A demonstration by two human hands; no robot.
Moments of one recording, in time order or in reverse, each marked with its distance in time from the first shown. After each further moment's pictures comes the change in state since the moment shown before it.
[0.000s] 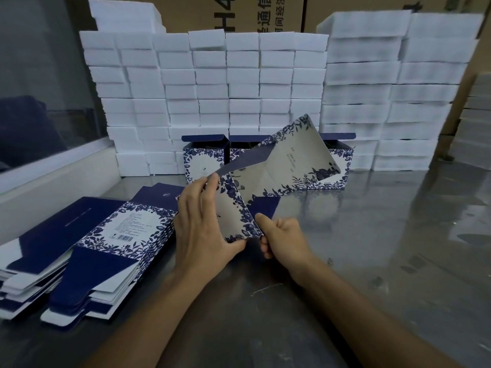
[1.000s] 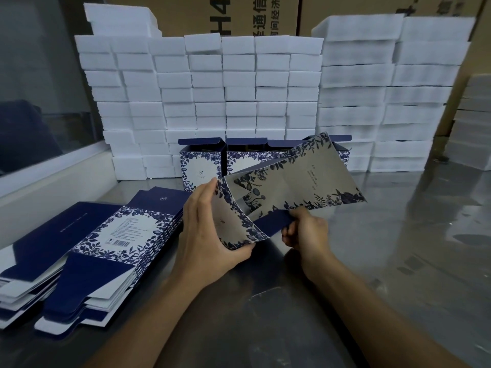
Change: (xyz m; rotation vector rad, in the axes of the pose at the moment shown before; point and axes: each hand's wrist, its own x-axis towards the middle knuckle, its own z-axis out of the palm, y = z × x) left_hand -0.002 0.000 0.003 -0.301 -0.003 0.043; right_hand 0.014 0.000 -0.029 0.284 0.307 0.073
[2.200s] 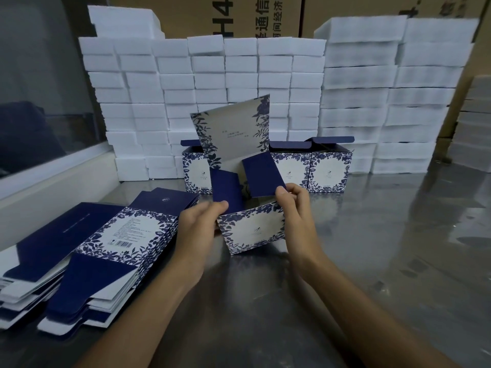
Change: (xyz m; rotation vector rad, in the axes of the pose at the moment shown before) left_hand 0.023 0.016 -0.010 -0.819 0.027 -0.709; right_hand -0.016 -0.009 0.021 -0.031 -0.230 -0.368
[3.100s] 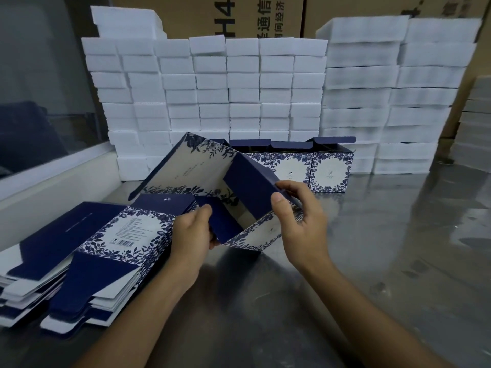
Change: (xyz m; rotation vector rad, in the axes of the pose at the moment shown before) left_hand 0.012 -0.023 -0.014 0.061 0.116 -0.086; right_hand -0.009 -0.010 -0.001 -0.238 0.102 -0.313
